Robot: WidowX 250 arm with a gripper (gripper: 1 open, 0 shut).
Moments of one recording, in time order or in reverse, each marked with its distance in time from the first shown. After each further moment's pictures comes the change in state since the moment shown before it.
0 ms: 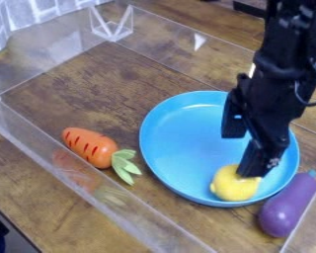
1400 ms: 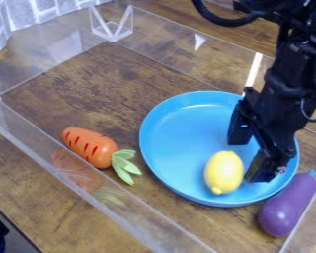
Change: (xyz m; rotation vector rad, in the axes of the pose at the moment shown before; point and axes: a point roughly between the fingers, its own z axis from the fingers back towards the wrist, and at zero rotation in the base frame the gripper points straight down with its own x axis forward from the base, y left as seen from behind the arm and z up) arm 0.016 0.012 -0.018 0.017 0.050 0.038
